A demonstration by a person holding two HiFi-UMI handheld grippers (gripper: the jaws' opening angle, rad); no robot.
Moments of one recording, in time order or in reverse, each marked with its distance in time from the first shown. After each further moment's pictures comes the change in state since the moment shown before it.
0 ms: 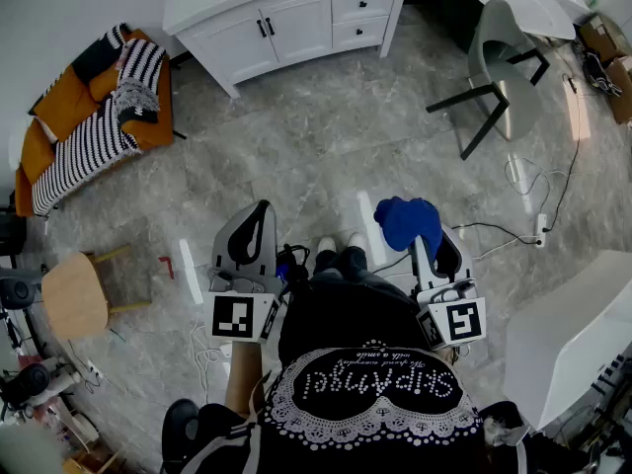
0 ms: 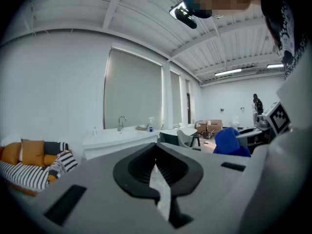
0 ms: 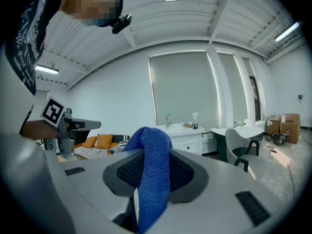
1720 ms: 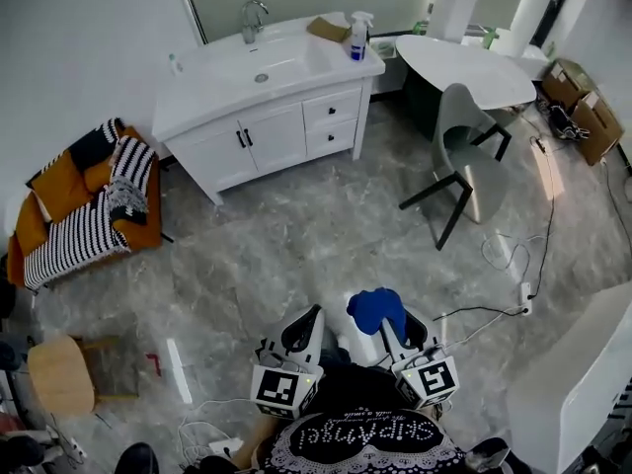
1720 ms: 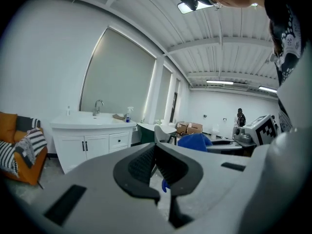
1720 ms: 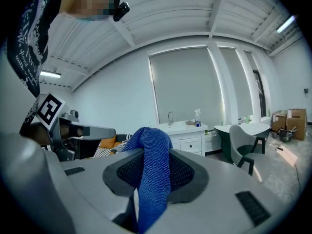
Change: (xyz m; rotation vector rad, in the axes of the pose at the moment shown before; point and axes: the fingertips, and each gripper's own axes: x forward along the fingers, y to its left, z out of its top) left arm 0.082 -0.112 -0.023 -0.136 0.056 -0.249; right arm 0.037 -0.035 -0.016 0.011 -0.013 0.056
